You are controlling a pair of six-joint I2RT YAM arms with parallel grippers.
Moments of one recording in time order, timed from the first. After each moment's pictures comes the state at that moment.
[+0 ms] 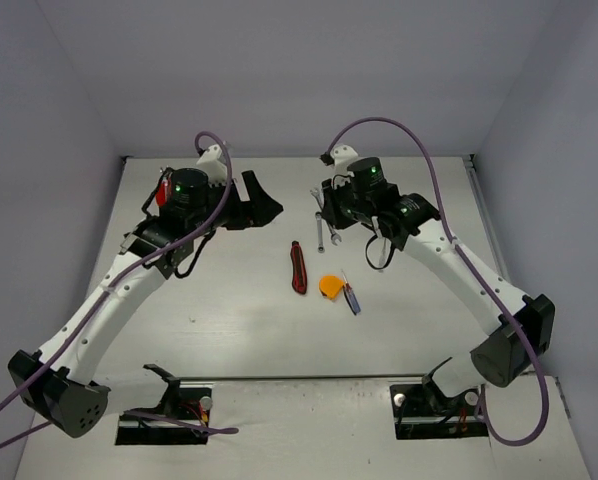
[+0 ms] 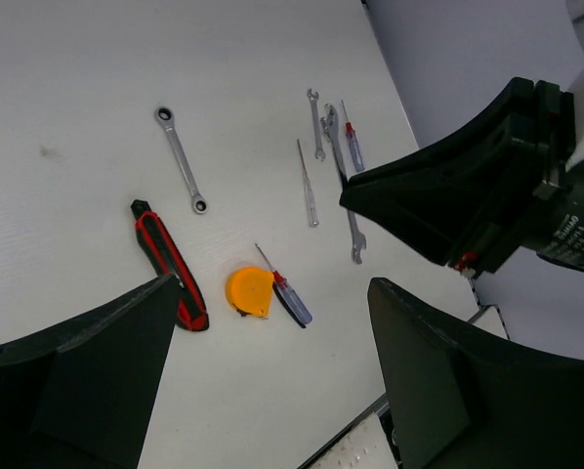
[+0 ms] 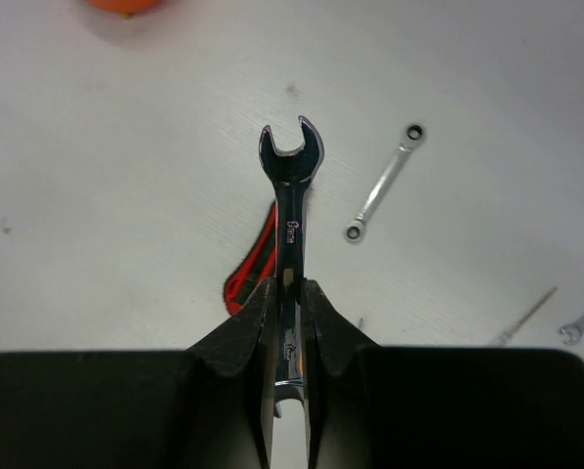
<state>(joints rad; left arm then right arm) -0.51 1.21 1.30 -0.43 0.20 -0.58 0.61 1.47 1.42 -0.55 -0.06 0.10</state>
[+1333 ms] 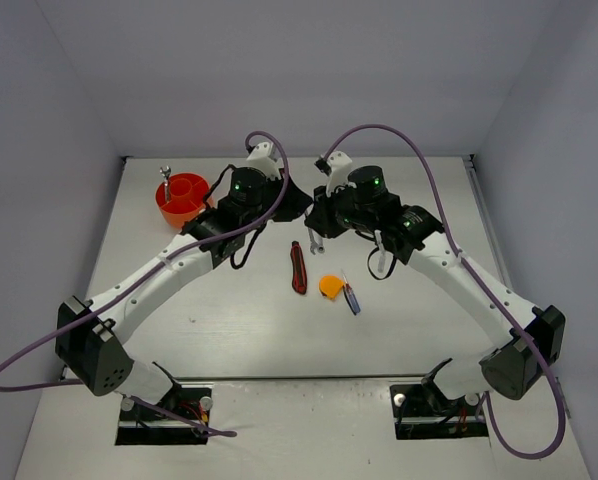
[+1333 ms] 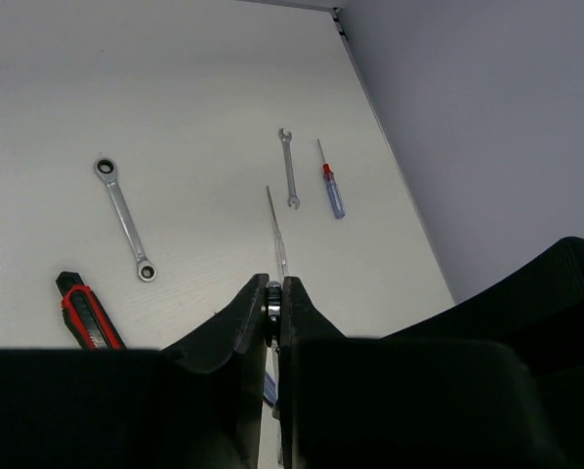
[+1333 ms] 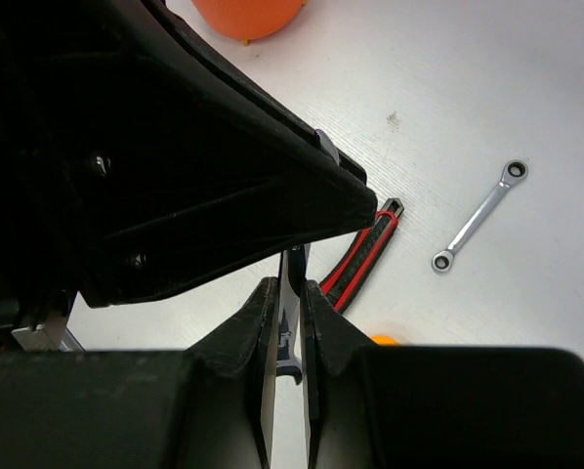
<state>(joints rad) -0.68 1.45 1.35 -0.17 0.02 -0.64 0.65 1.39 1.35 -0.45 -0.19 0.16</state>
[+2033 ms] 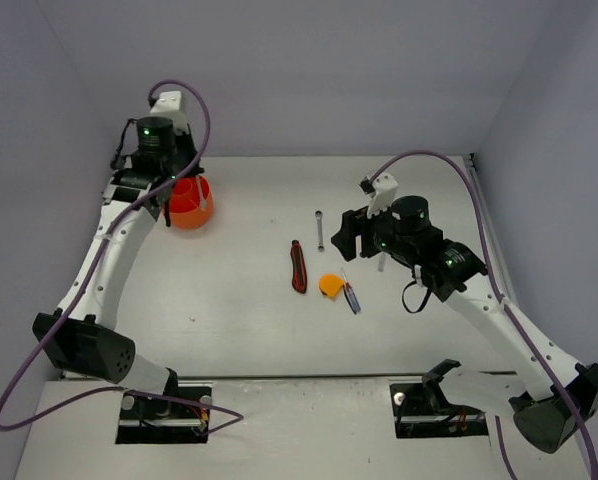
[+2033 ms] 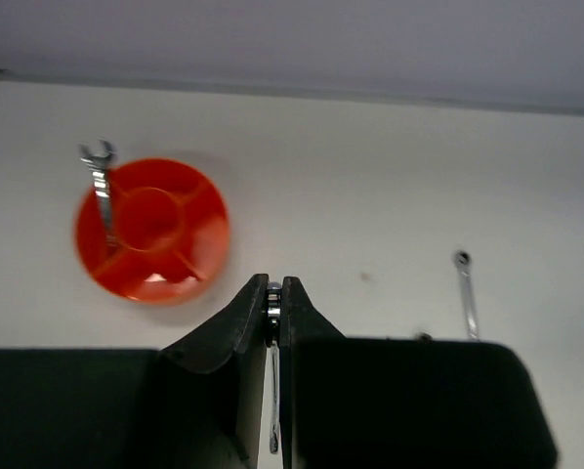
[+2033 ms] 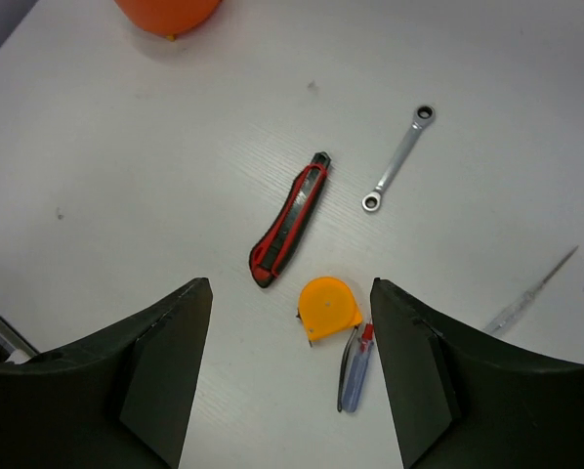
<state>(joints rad) -0.20 1.47 1.65 -0.57 -0.10 -0.20 0.58 1.08 1.06 -0.42 -0.10 0.16</state>
